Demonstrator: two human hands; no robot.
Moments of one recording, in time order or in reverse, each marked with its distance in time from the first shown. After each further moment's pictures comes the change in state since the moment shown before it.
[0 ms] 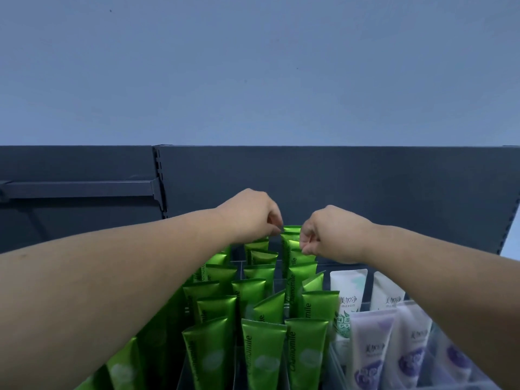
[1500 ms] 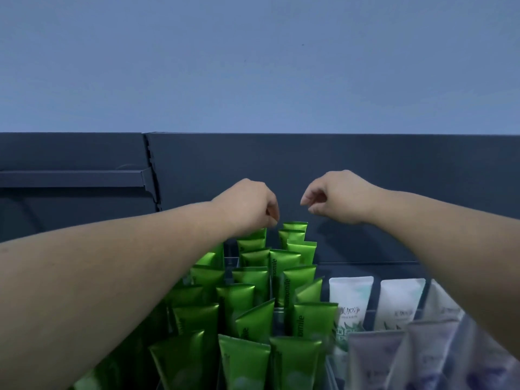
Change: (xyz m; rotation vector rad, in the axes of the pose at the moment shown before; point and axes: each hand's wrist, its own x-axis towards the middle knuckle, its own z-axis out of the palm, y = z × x) left_hand 0.026 -0.004 0.011 0.010 0.023 -0.071; right_hand 0.047 0.043 -0.017 0.116 0.103 0.001
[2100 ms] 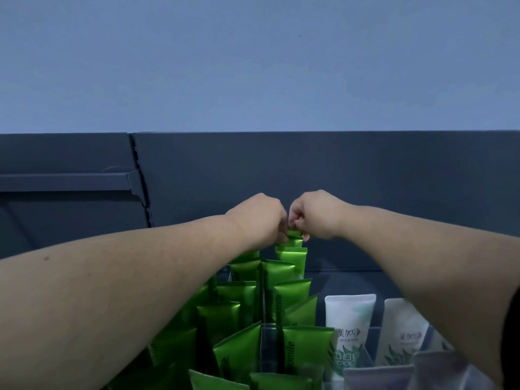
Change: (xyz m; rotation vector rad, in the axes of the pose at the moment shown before) left_hand 0.032 0.015 0.031 0.085 -0.110 -0.035; right_hand 0.037 0.004 0.041 0.020 -0.188 0.039
